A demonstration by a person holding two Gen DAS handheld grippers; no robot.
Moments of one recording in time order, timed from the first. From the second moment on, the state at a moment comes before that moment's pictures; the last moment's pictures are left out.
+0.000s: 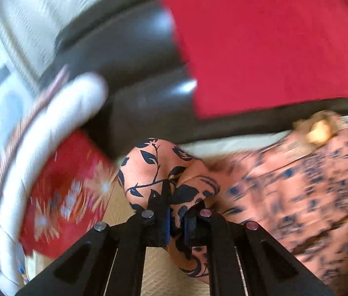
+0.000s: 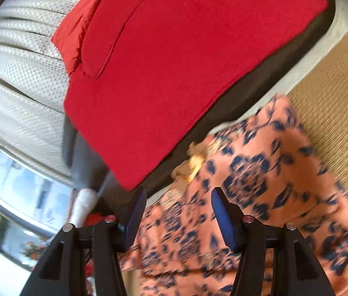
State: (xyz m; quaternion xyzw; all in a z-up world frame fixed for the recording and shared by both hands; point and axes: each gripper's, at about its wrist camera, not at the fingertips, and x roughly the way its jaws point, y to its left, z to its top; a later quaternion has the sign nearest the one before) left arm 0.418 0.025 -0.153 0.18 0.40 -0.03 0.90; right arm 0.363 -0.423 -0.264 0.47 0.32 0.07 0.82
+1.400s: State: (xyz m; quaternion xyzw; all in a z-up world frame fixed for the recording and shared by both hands) left arm 0.336 -0.192 -0.262 0.21 0.46 -0.26 0.82; right arm 0.357 -0.509 -0.295 0.56 0.27 -0.01 0.78
